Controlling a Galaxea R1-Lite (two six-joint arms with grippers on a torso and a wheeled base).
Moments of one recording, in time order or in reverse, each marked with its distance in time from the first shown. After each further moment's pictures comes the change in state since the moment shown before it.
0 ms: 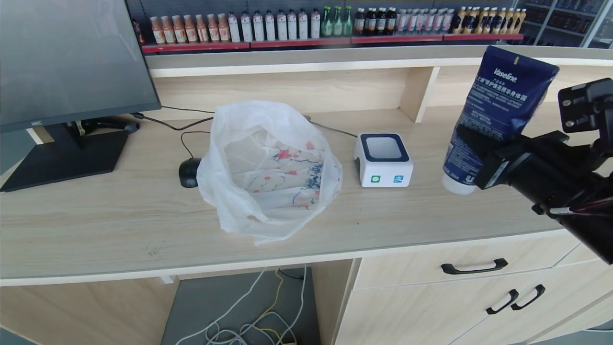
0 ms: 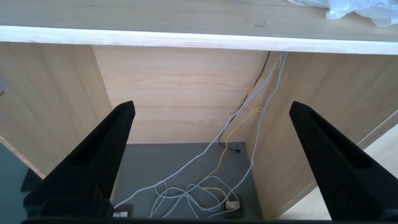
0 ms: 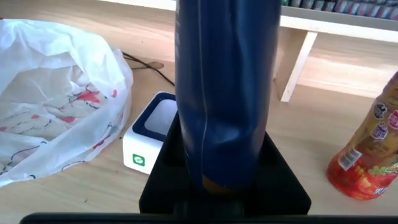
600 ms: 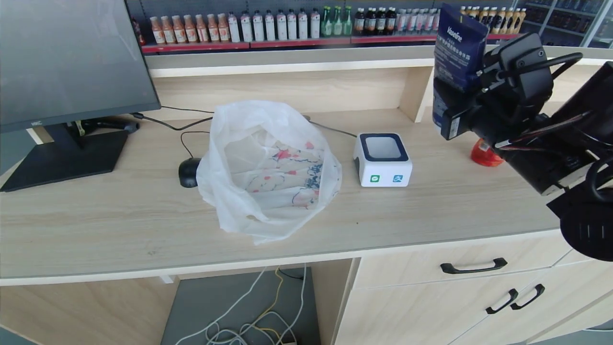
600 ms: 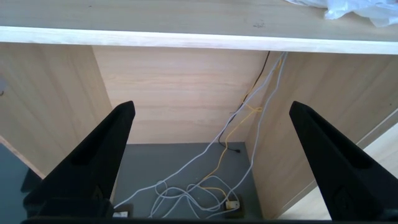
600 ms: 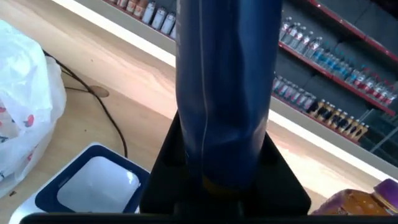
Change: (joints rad) left arm 0.000 0.000 0.000 0.000 0.000 0.000; right arm -0.001 0.208 -0.361 -0.001 0.004 -0.415
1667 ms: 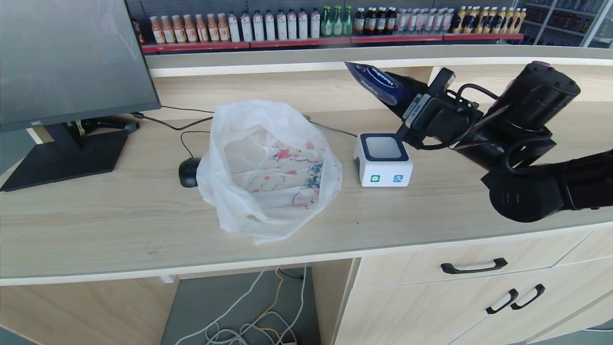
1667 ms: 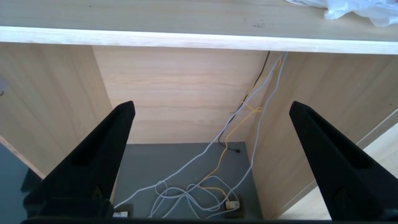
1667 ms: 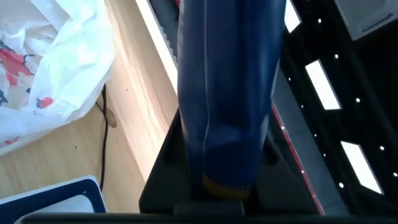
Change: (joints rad) left arm 0.000 0.000 0.000 0.000 0.000 0.000; right arm -0.016 0.225 -0.259 0.003 0.531 -0.572
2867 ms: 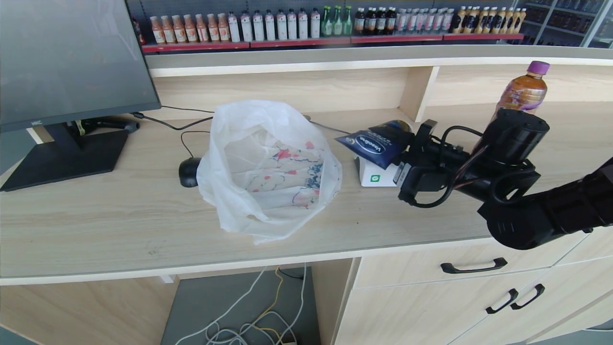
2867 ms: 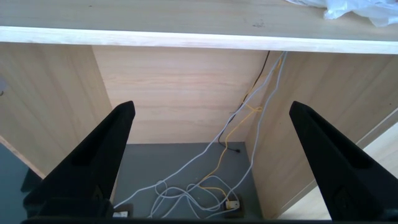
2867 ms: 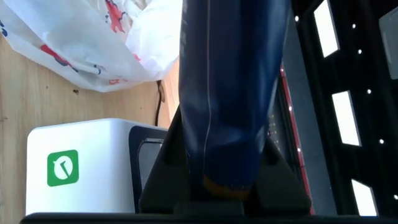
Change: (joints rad) left arm 0.000 0.000 0.000 0.000 0.000 0.000; right arm -0.035 0.033 0.181 0.000 0.102 -0.243
